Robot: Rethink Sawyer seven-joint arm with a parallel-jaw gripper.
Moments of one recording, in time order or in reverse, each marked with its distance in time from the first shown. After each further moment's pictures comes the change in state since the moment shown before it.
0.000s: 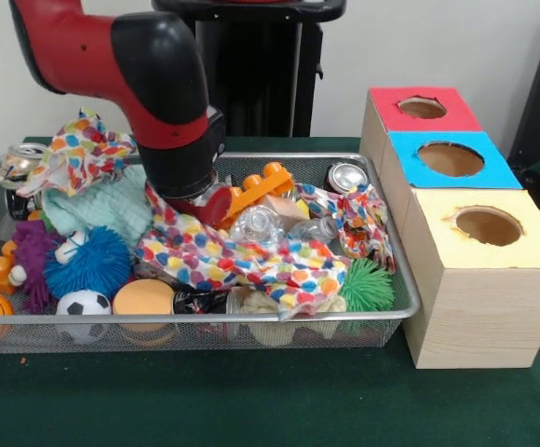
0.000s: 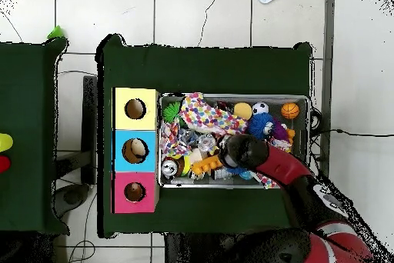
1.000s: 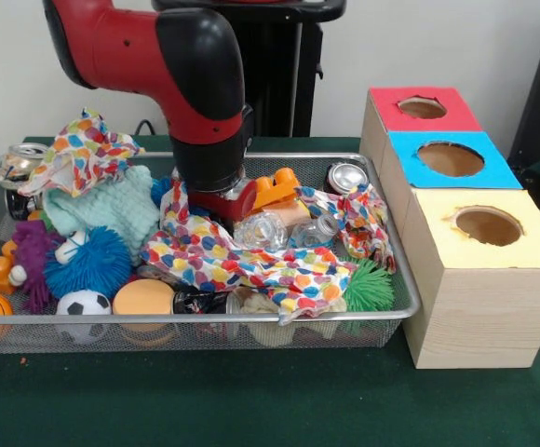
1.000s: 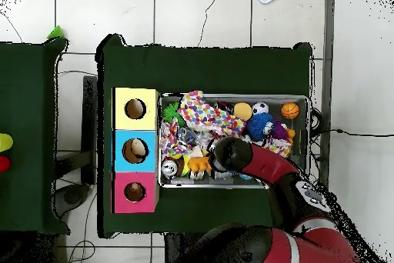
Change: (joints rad) arm 0.104 -0.012 -0.057 0.017 -0.030 -0.026 0.000
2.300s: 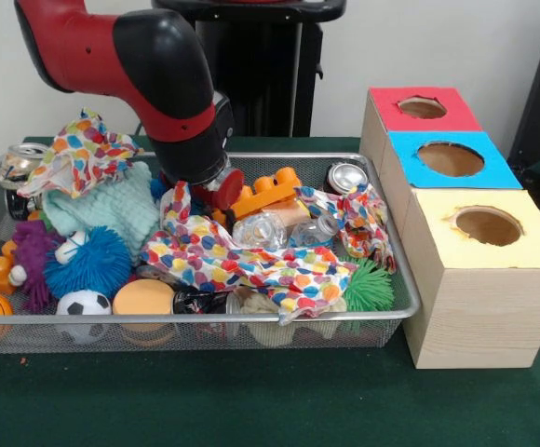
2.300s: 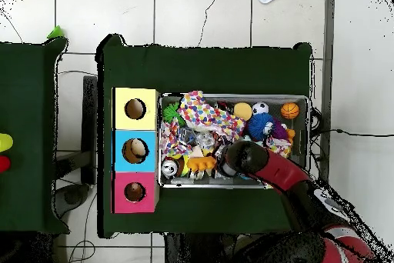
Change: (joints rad) arm -0.134 0.004 0.087 0.041 0.000 0.117 0.000
